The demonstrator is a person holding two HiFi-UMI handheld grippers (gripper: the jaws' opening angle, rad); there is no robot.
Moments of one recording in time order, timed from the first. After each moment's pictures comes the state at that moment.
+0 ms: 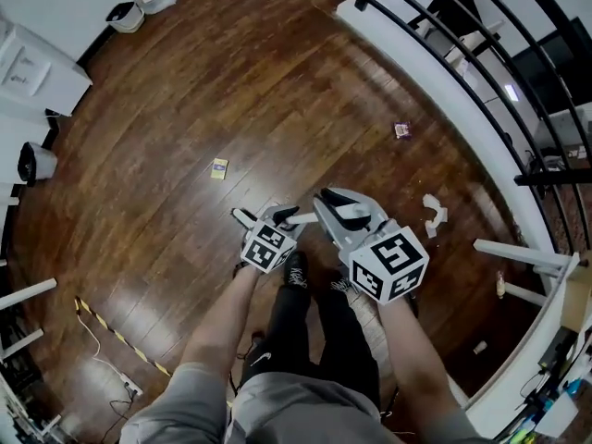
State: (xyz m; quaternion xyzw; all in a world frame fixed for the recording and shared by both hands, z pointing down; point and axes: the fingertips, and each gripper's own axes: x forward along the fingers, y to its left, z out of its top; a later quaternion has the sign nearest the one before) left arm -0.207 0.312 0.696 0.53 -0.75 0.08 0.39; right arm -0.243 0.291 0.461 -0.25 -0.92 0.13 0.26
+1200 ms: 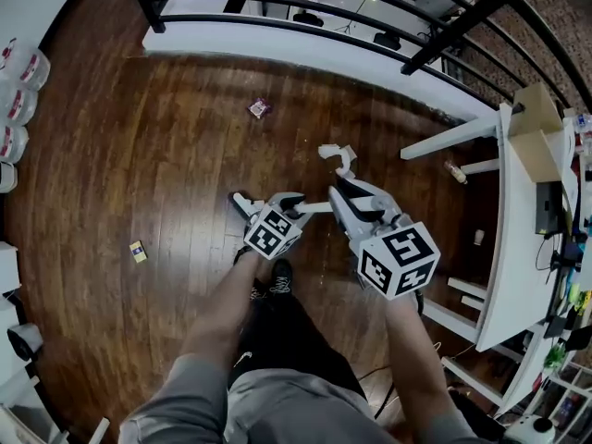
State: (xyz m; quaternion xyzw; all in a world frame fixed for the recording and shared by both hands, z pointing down) left arm -0.031 -0.039 0.676 0.79 -0.51 0.15 0.30; right arm -0.058 -0.052 0.443 0.12 -0.95 0.14 0.26
